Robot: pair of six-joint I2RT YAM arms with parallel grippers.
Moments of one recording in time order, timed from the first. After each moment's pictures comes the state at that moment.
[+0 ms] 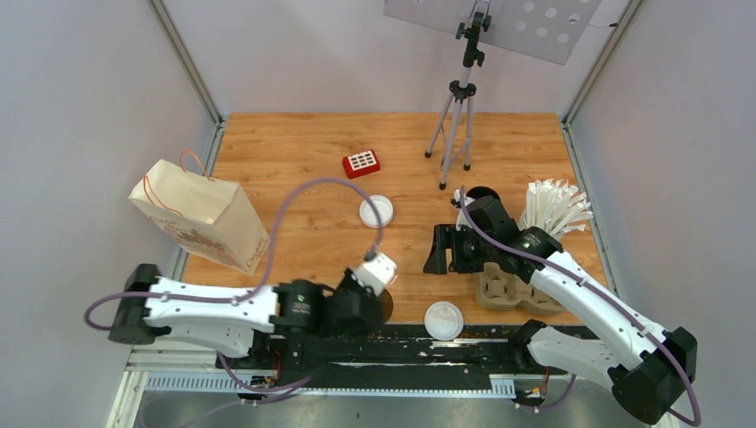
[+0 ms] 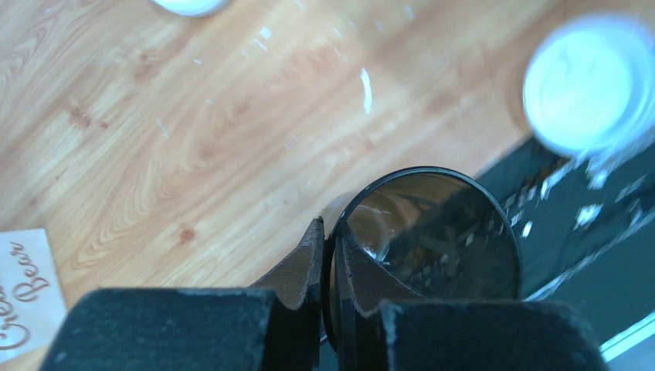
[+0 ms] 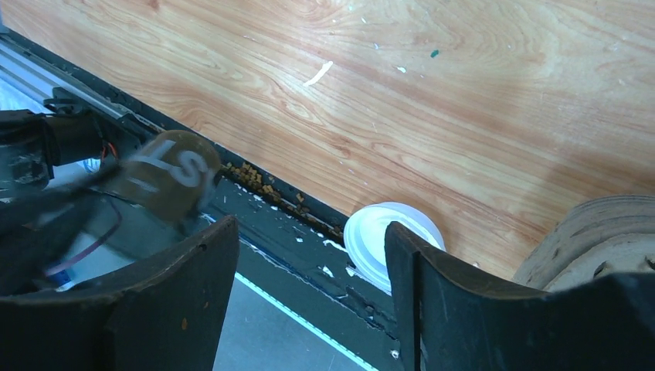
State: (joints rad) left arm -1.64 1.21 0.86 -0.71 -0.77 -0.55; right arm 0.65 1.01 0.89 -0.77 -0.24 0.56
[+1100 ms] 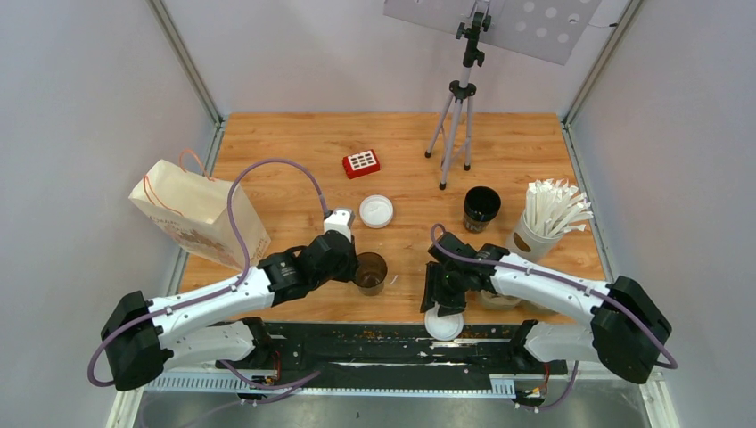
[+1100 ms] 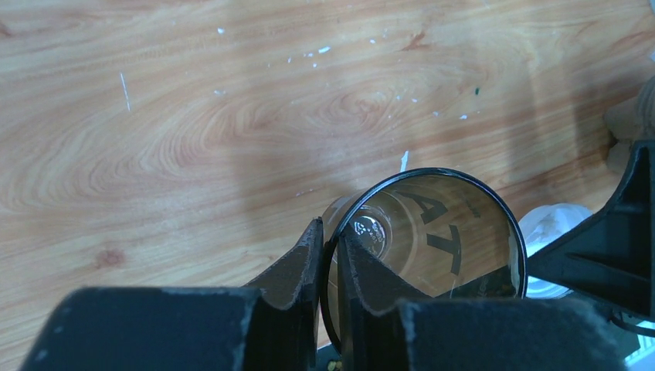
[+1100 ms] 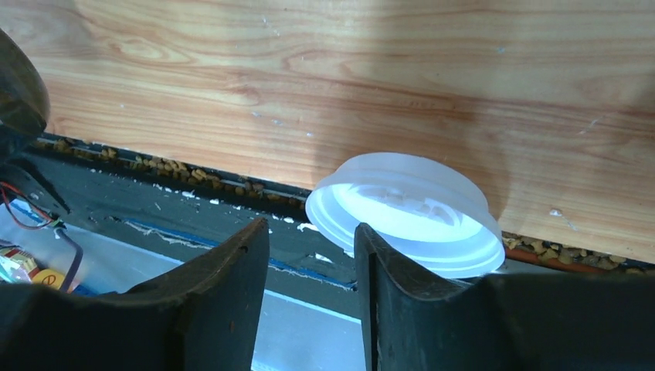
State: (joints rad) left arm -0.98 1.04 0.66 -0.34 -0.31 -0.67; right arm 0.86 1.21 0.67 -0.68 -0.18 0.98
